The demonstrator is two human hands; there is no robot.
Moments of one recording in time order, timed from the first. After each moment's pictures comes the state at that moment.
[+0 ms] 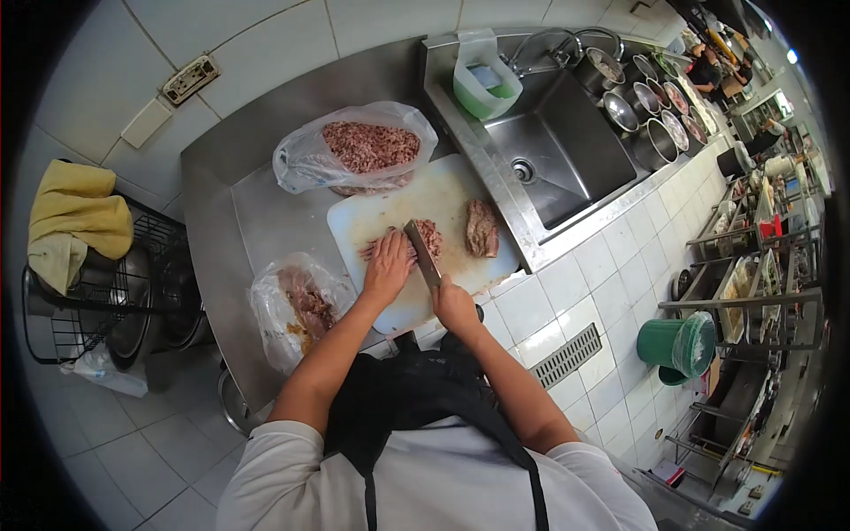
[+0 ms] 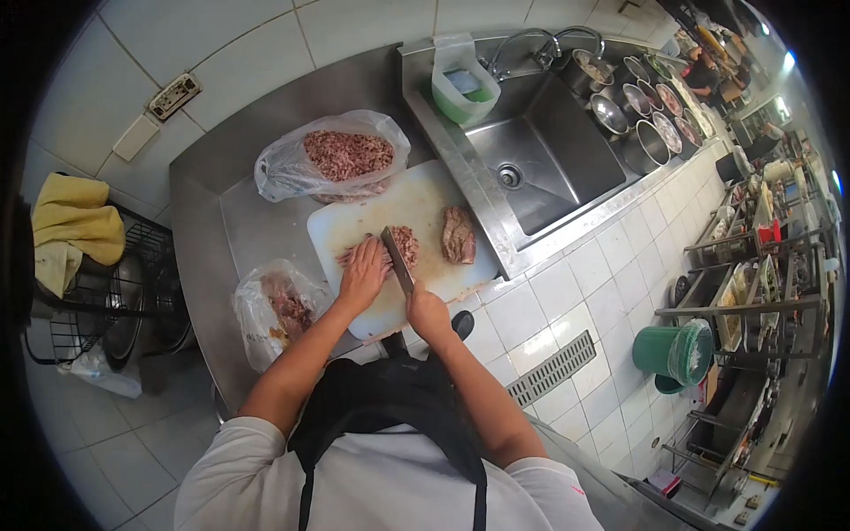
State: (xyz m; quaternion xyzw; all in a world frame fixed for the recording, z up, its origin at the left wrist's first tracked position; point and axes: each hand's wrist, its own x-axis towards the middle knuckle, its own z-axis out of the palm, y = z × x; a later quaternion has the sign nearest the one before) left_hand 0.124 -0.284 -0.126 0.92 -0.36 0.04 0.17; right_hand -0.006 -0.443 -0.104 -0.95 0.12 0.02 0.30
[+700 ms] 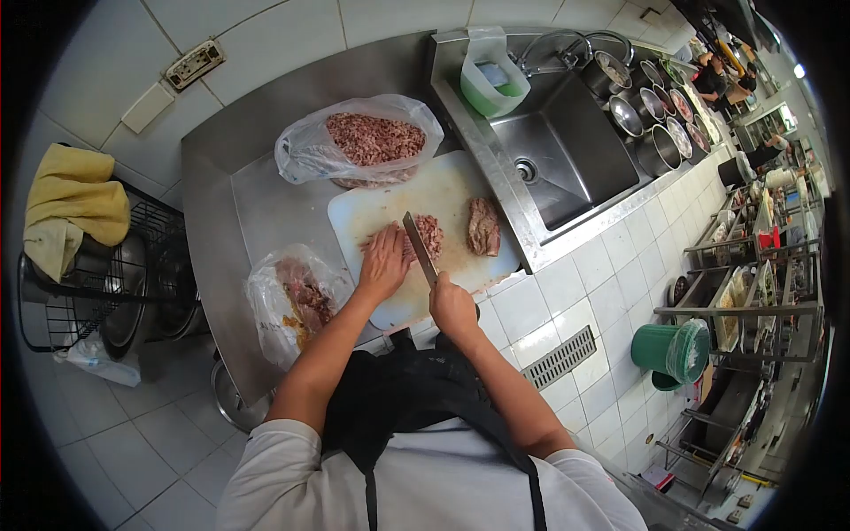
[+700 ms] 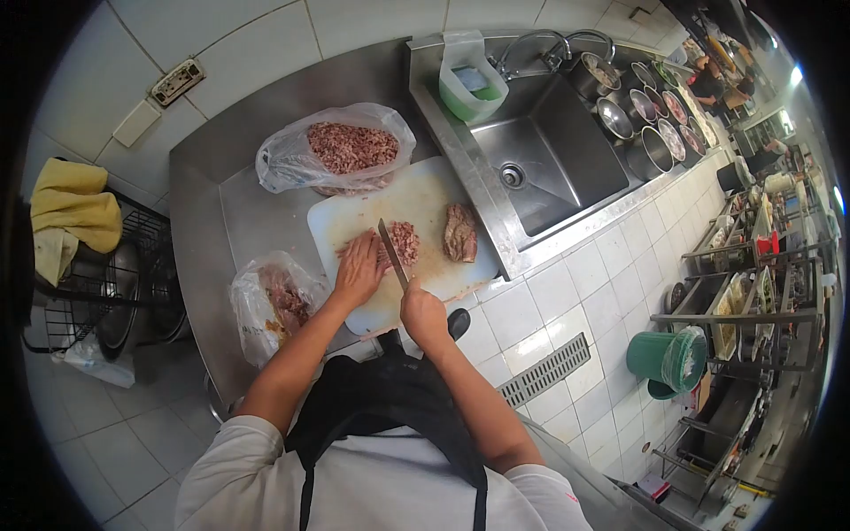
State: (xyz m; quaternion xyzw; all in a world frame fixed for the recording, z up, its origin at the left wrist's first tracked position) left_hand 0.125 -0.278 -0.114 0.92 -0.34 0.03 0.21; right_hand -0.006 -0.429 -0.062 -0.97 0.11 -0.01 0.23
